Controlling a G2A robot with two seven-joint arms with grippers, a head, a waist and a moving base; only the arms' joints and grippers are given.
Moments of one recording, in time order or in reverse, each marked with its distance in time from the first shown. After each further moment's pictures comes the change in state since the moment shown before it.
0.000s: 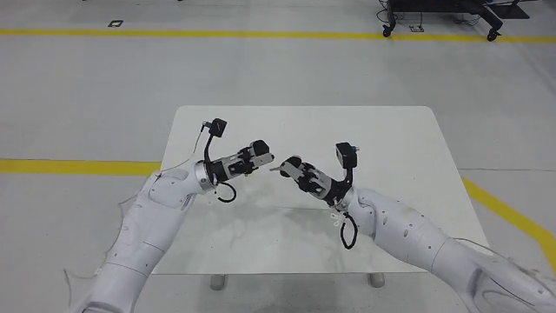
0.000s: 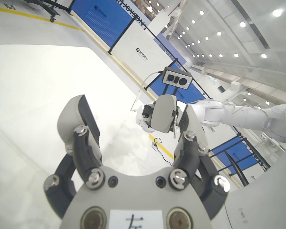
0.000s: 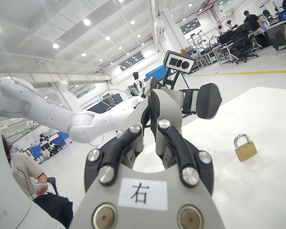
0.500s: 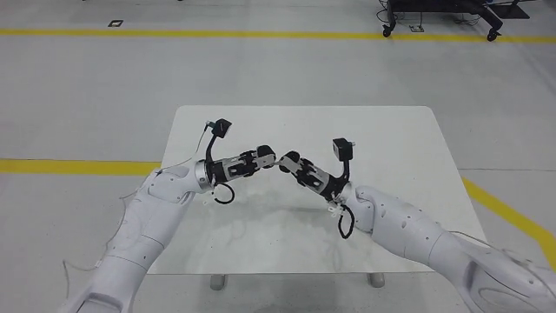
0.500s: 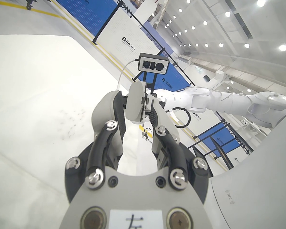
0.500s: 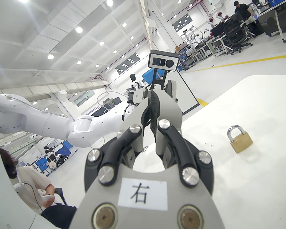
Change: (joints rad) left arm -0.040 0.010 0.051 0.044 -0.122 -0.041 -0.098; right arm 0.052 -0.025 -0.074 0.065 0.185 0.000 0.090
